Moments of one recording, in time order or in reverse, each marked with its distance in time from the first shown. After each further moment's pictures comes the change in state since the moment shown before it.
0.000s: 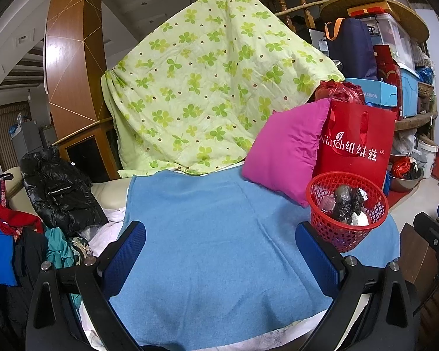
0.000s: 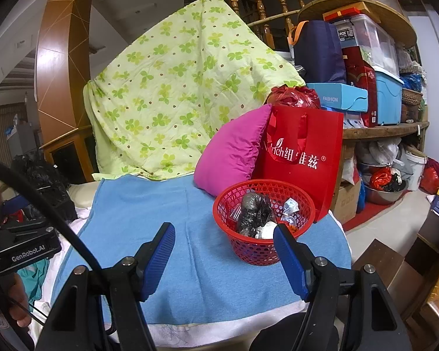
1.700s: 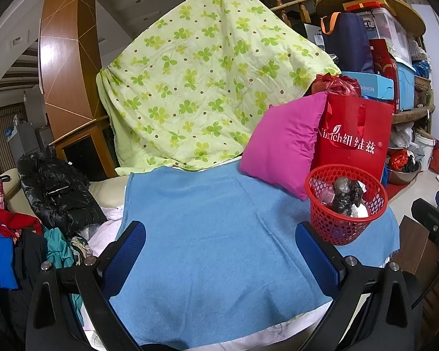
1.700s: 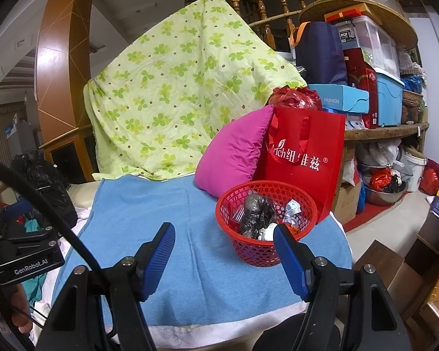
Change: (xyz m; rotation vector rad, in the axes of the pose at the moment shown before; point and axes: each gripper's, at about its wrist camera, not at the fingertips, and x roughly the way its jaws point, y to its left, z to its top) left arm 0.003 -0.001 -0.002 0.018 0.022 -0.016; right arm 0.005 0.005 0.004 -0.011 -0.002 -0.002
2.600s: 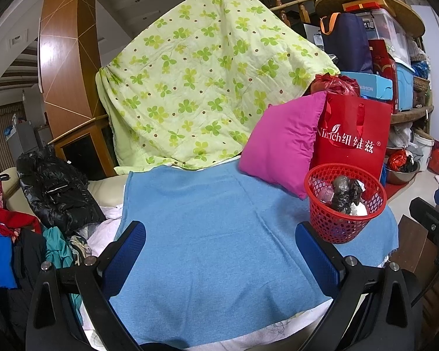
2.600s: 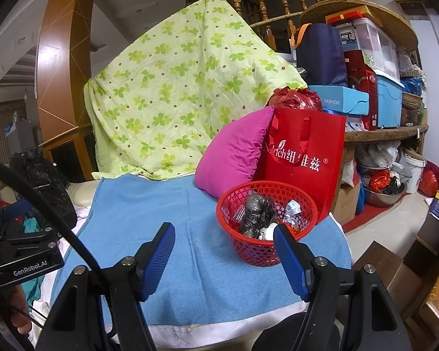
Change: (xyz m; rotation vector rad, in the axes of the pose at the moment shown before) left arm 0.001 0.001 -0.004 -0.001 0.000 -0.004; right arm 0.001 0.003 0.000 -0.006 -0.001 0.000
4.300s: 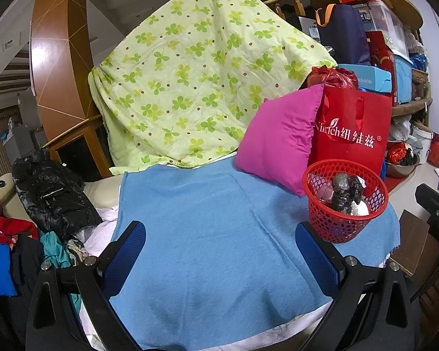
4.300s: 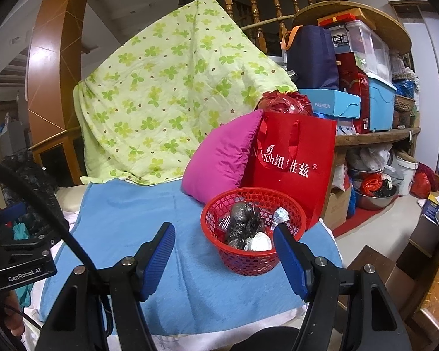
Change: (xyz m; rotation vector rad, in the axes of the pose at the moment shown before) left arm 0.020 -0.009 0.015 0.032 0.035 -0.014; right arm 0.017 -0.016 0.013 0.001 -0.014 -0.052
